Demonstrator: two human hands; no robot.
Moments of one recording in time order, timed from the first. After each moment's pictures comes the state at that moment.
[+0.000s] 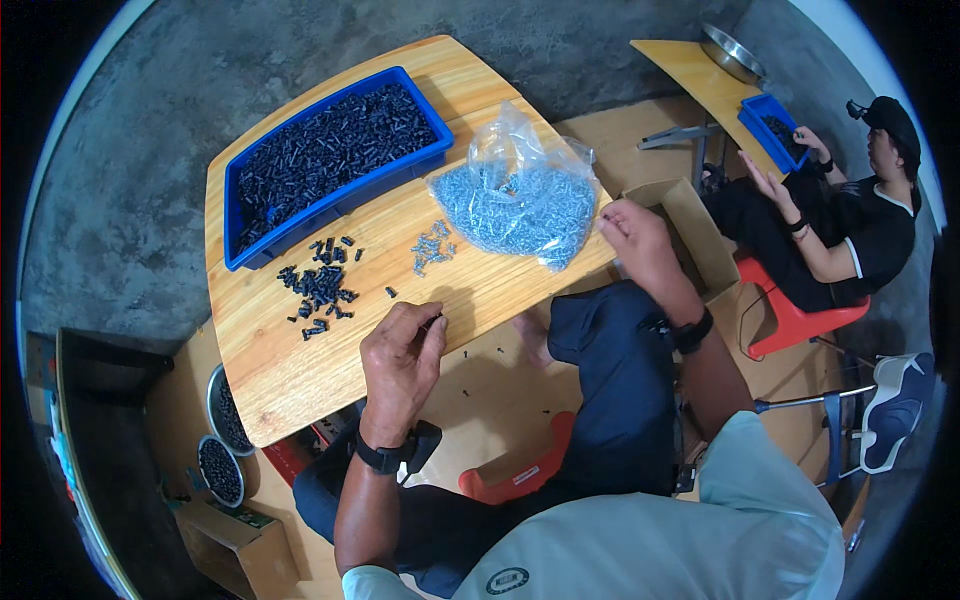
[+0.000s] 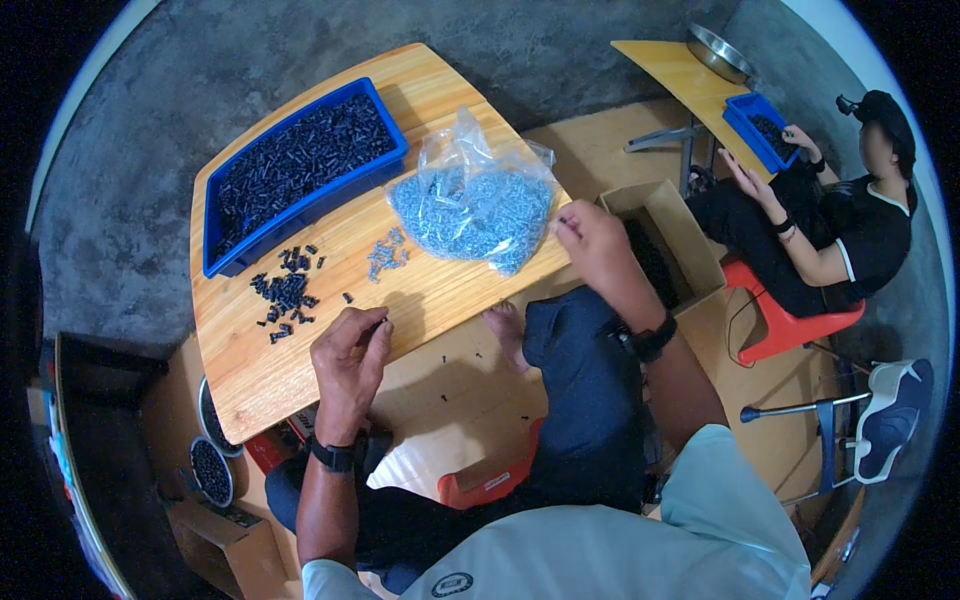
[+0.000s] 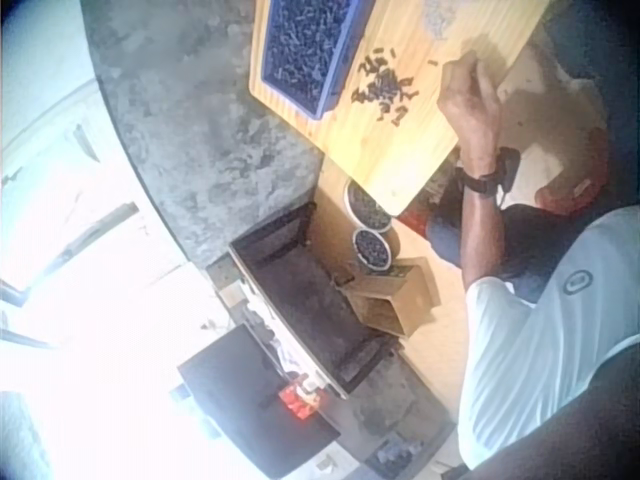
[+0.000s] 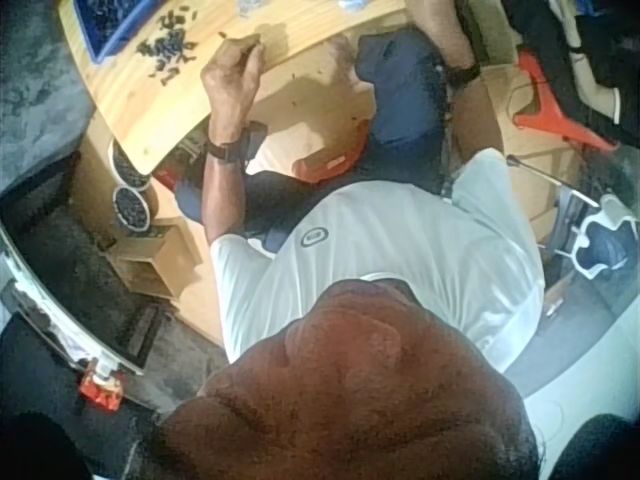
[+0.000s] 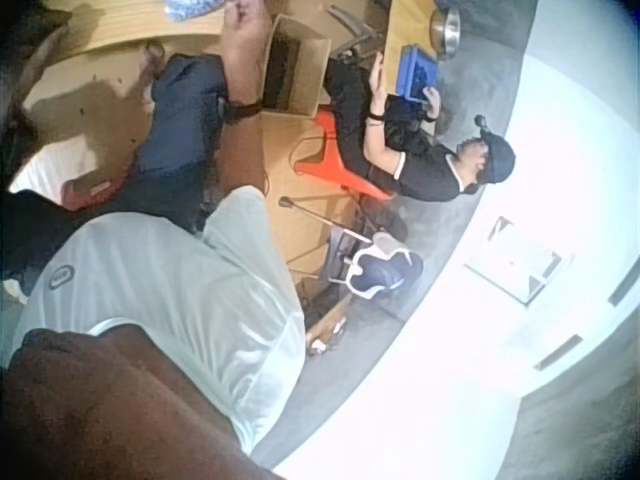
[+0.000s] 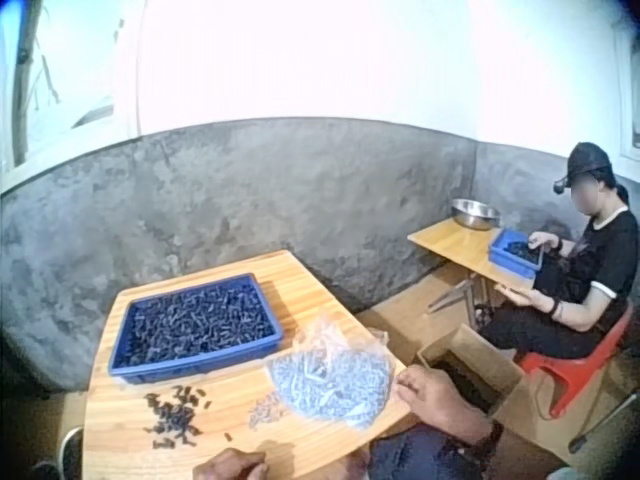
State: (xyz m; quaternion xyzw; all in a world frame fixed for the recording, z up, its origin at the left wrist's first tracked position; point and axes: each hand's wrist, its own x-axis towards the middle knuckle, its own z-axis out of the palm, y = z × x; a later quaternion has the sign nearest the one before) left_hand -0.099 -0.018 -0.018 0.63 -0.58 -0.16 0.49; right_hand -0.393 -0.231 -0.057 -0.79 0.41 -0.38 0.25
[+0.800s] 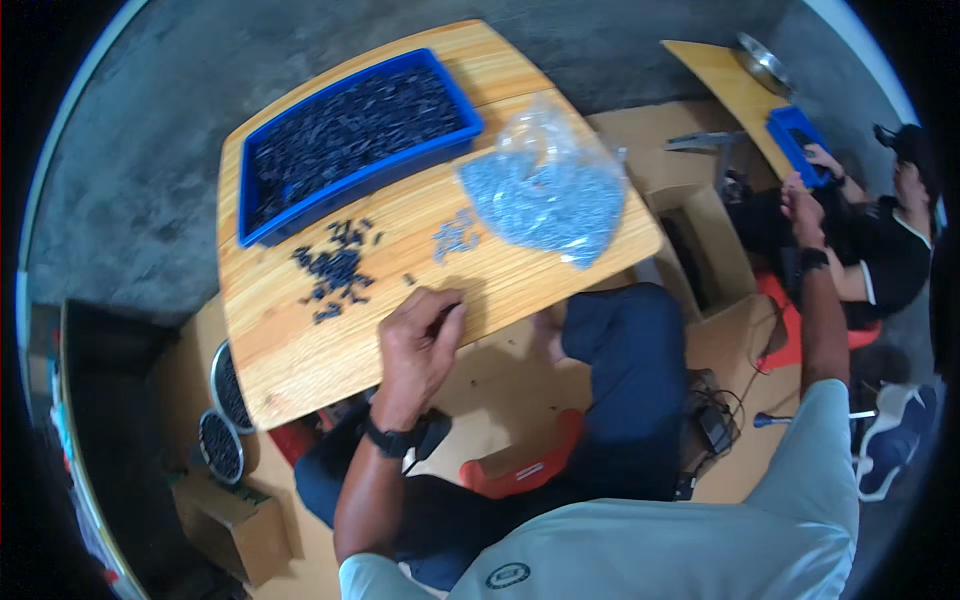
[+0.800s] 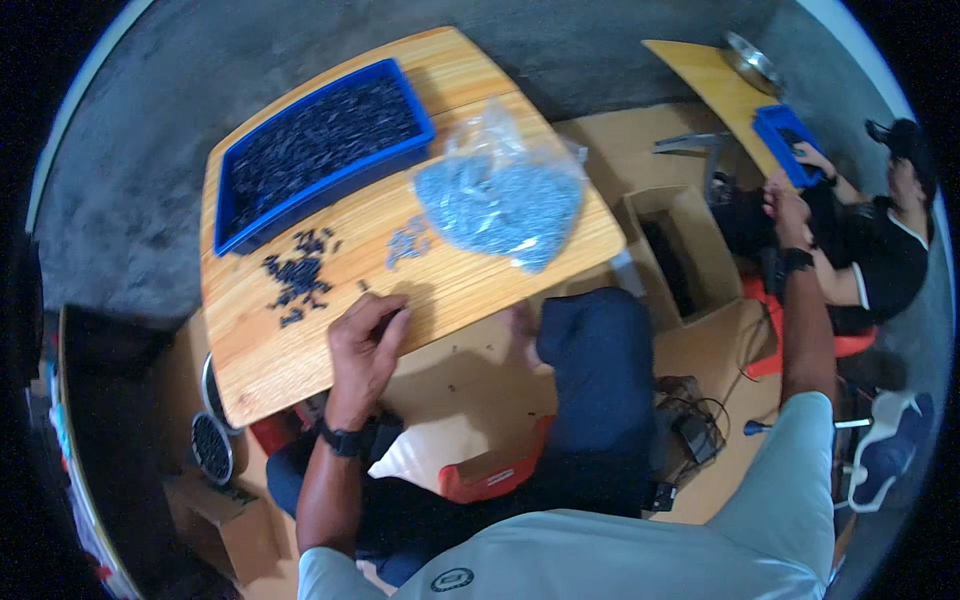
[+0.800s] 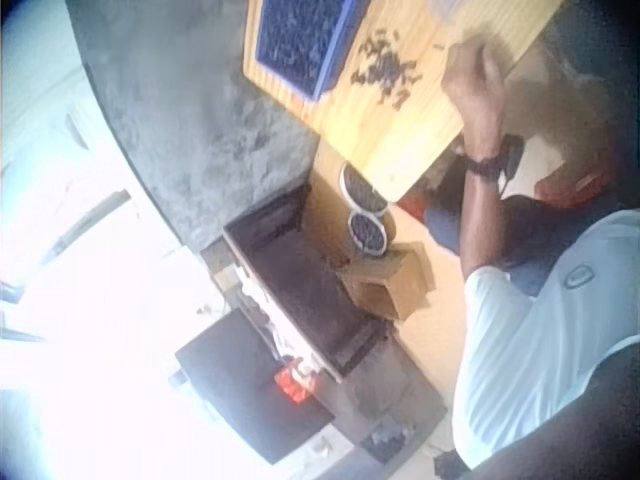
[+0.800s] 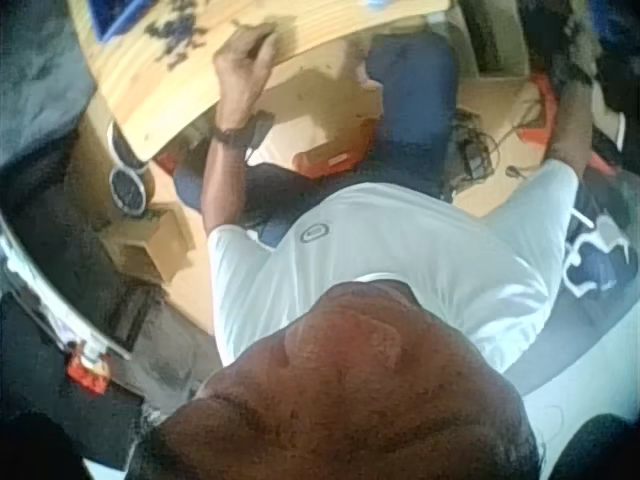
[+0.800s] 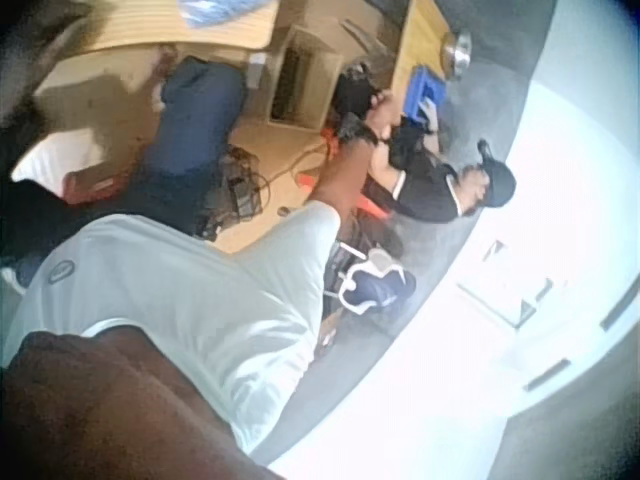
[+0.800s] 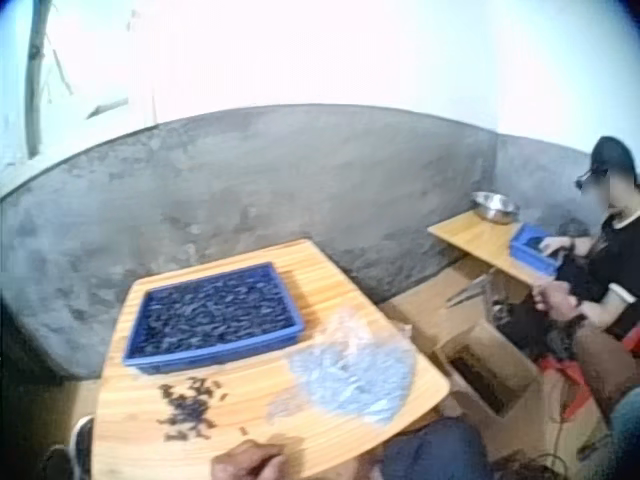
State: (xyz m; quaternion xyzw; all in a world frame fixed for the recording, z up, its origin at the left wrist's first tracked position) left_hand -0.093 -0.022 -0.027 0.66 -0.57 -0.15 0.47; right_hand -0.722 -0.466 -0.065 -0.45 0.69 -0.46 0.34
